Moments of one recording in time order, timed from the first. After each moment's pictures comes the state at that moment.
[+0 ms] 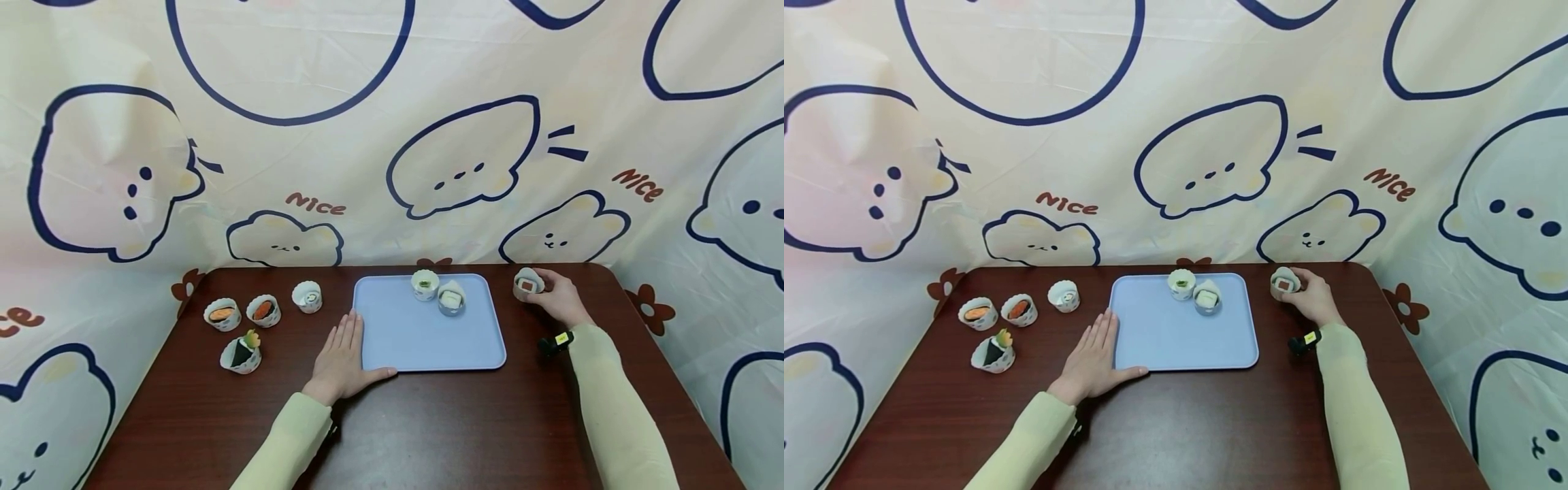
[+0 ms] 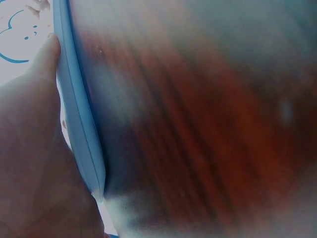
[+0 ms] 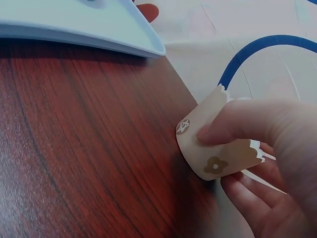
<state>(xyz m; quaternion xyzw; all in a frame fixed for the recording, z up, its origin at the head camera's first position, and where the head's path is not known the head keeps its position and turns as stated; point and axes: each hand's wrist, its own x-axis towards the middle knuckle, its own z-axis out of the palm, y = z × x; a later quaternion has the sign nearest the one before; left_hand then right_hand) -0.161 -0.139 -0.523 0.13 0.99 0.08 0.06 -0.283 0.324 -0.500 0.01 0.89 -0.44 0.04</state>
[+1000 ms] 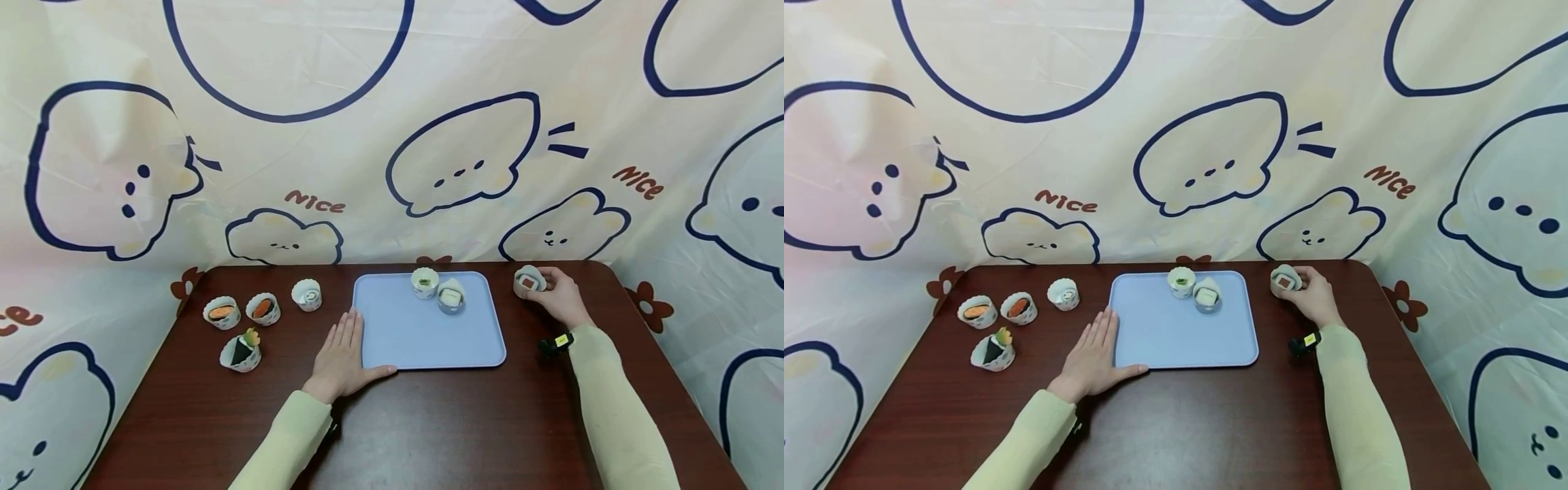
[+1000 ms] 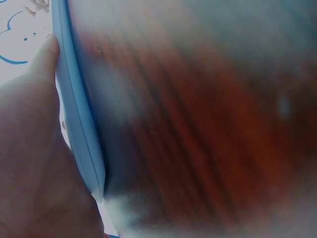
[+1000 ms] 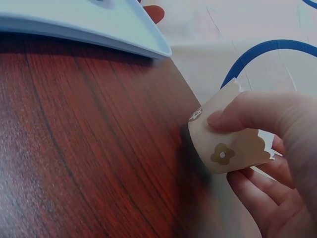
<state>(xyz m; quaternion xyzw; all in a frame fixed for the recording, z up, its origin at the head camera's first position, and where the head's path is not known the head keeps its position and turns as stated) -0.161 -0.139 -0.523 0.13 0.99 0.08 0.06 -0.275 0.322 -0.501 0.03 0.89 -0.45 0.01</state>
